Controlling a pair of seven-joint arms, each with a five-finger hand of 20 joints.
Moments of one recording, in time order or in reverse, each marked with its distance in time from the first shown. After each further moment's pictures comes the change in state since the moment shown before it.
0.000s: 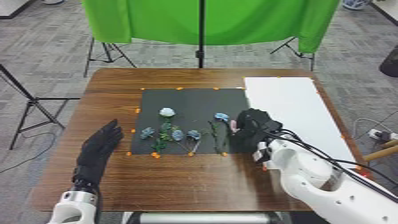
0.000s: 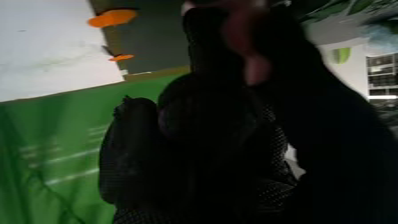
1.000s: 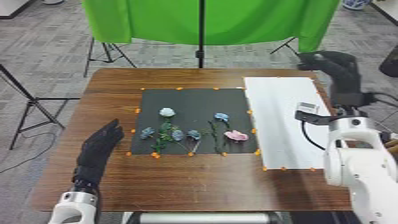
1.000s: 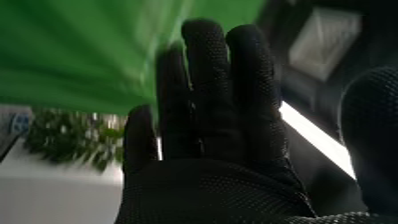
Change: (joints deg) left arm 0.3 -0.1 0.0 -0.2 1.9 -0.5 1.3; right arm -24.9 -16.1 43.6 -8.2 40.7 23.8 -27.1
